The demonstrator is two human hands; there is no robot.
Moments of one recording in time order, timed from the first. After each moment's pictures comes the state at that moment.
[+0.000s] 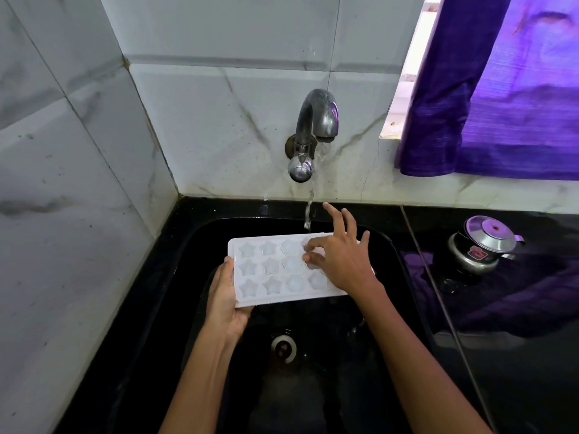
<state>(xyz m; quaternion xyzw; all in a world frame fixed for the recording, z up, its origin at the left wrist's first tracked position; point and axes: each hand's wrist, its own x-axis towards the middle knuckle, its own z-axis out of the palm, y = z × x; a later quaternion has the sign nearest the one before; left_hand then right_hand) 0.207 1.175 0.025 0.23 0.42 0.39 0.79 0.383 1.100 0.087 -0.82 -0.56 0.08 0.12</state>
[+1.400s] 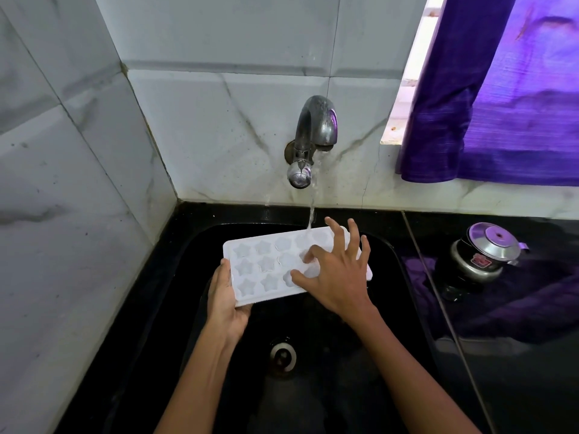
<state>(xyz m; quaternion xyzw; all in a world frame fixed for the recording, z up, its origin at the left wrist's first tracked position) 0.219 1.186 0.022 0.22 0.43 0.42 0.77 0.374 1.096 0.061 -0.82 -0.53 -0.03 0.22</state>
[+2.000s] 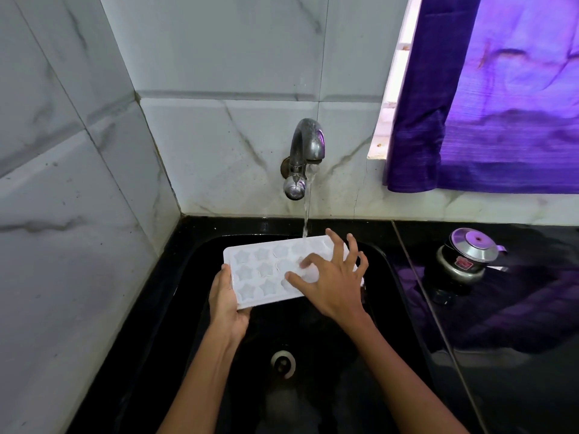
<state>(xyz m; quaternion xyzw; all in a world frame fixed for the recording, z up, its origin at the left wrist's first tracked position) 0.217 1.176 0.040 0.22 0.44 0.44 0.75 0.363 1.083 0.065 -0.84 -0.49 -0.02 0.25</state>
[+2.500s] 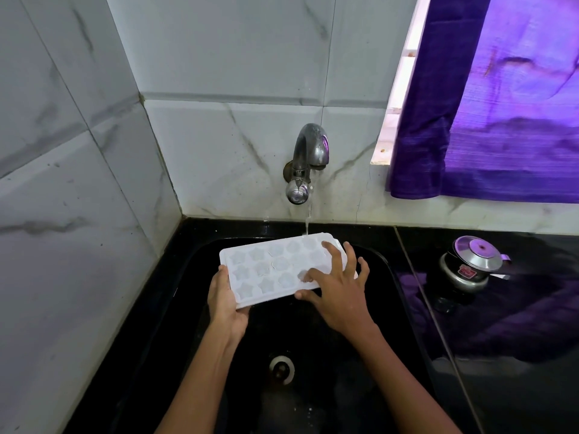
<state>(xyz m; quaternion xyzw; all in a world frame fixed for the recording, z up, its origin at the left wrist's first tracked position) 0.221 1.183 0.045 0.21 0.45 0.46 0.73 0.374 1.076 0.056 -0.81 -0.56 -0.04 0.19</state>
